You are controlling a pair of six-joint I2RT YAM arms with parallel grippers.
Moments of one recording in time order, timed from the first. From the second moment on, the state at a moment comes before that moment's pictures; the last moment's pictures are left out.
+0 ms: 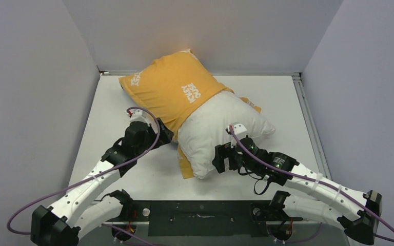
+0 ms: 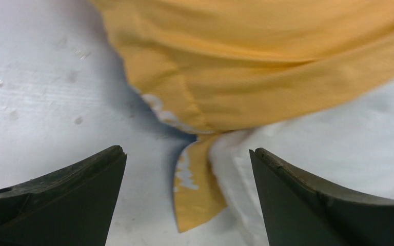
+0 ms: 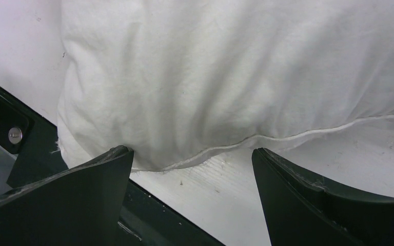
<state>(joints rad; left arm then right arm) -0.59 0.90 0.71 -0.32 -0.19 -0.78 0.98 0.88 0.76 -0.56 0.18 0.48</state>
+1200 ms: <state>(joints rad) -0.90 1.11 0.37 0.27 -0.15 -0.91 0.78 1.17 0.65 -0.12 -0.11 0.54</state>
